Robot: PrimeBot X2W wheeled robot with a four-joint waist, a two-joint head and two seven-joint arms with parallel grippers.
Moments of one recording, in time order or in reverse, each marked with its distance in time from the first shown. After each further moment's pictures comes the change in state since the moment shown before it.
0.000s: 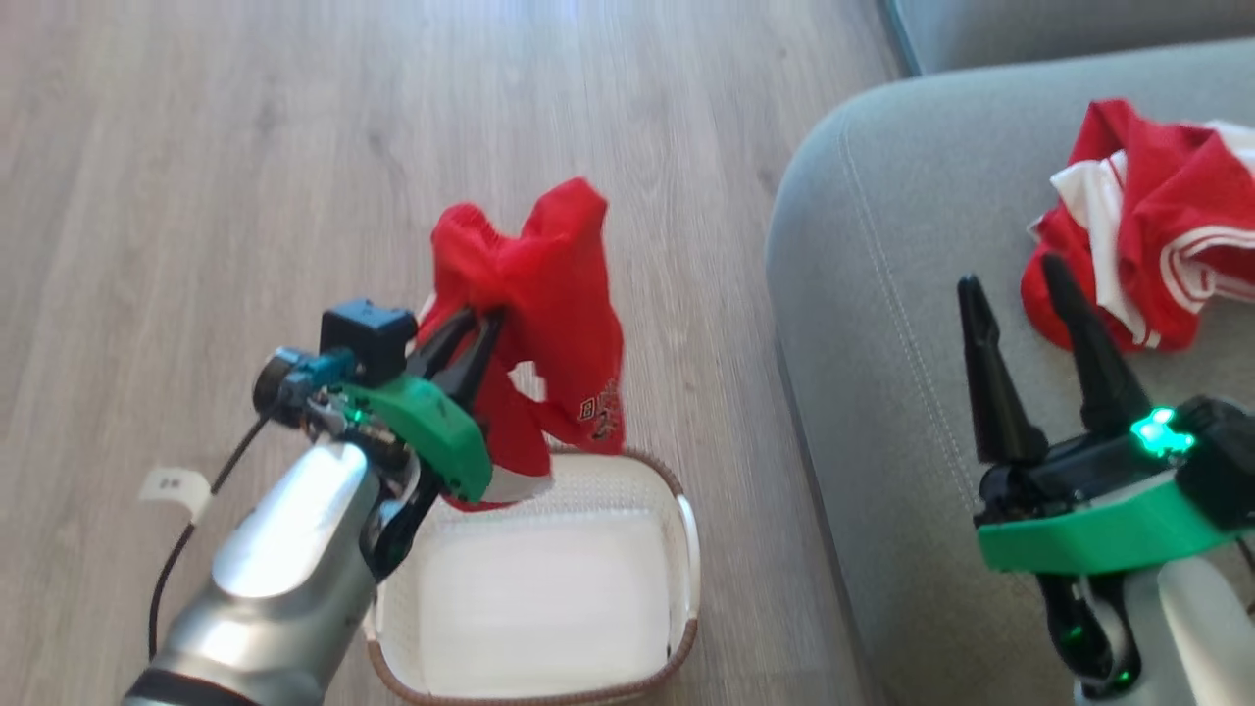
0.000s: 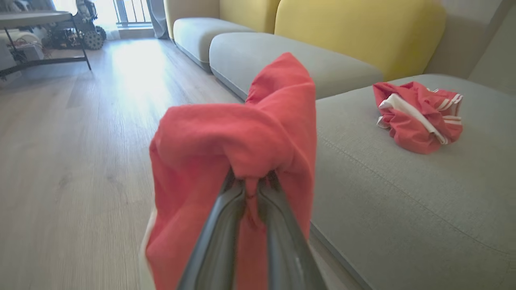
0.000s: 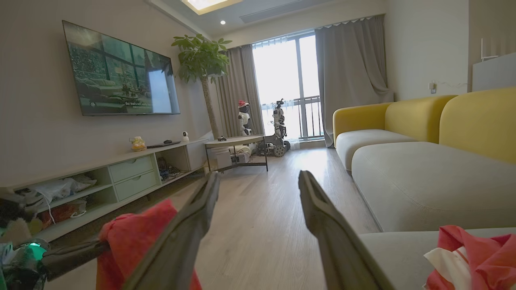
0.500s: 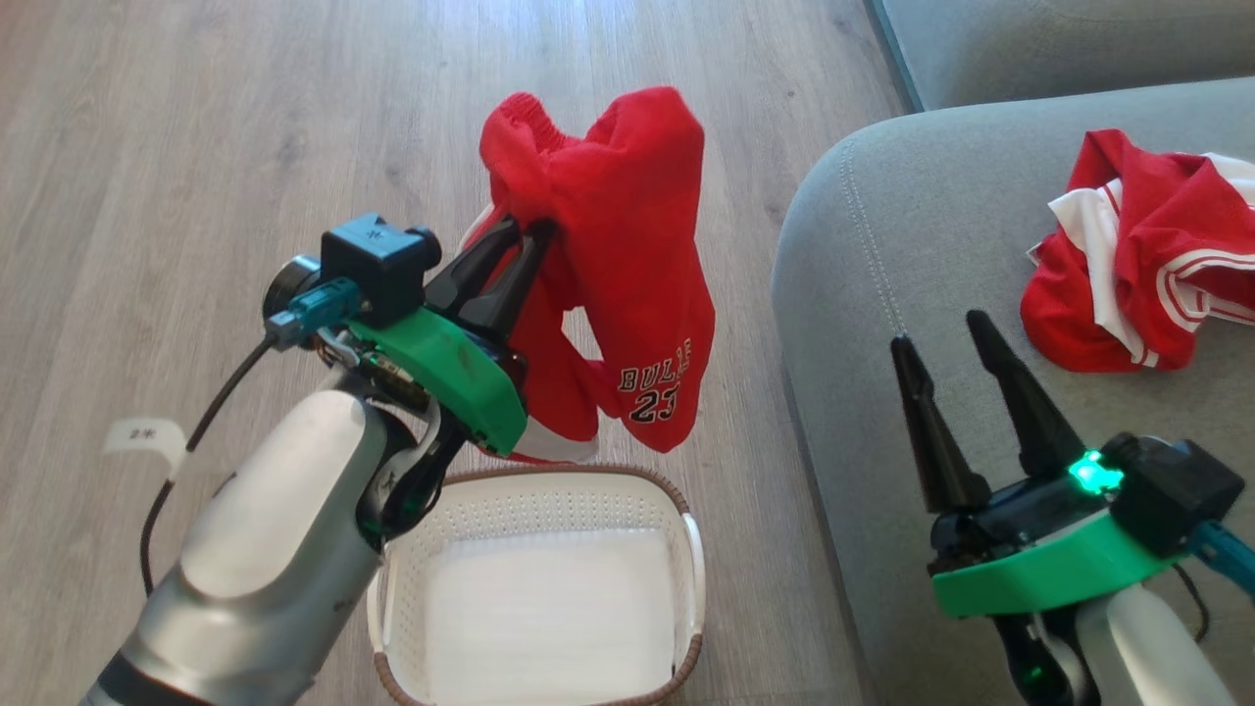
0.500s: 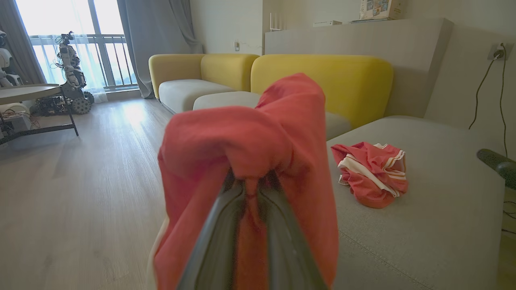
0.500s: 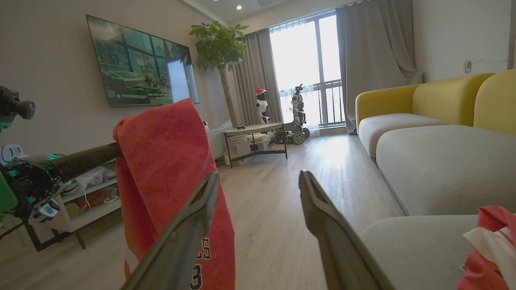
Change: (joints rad) left arm 0.000 0.059 0.021 -0.416 -0.027 0.072 0.177; right arm 0.041 -0.006 0.088 0.035 0.026 0.000 0.000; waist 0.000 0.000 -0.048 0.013
